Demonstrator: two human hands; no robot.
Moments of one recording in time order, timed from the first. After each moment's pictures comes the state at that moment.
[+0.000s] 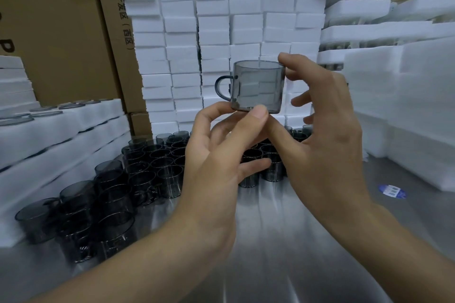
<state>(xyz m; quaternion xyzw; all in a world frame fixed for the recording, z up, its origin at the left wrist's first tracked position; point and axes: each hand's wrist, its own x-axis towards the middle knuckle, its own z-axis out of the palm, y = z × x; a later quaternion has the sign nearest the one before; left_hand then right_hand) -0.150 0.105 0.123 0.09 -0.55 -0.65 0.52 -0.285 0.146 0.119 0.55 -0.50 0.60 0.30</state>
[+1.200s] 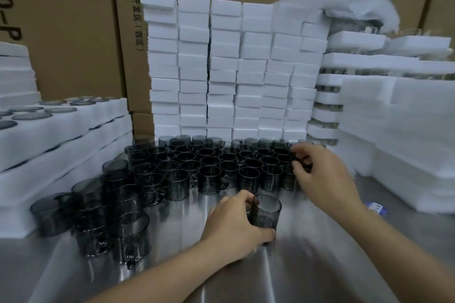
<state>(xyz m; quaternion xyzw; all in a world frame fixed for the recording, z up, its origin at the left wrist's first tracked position) -0.170 0.038 0.028 0.35 -0.85 -0.33 0.23 -0.359 0.127 0.092 0.50 -0.77 0.36 0.18</state>
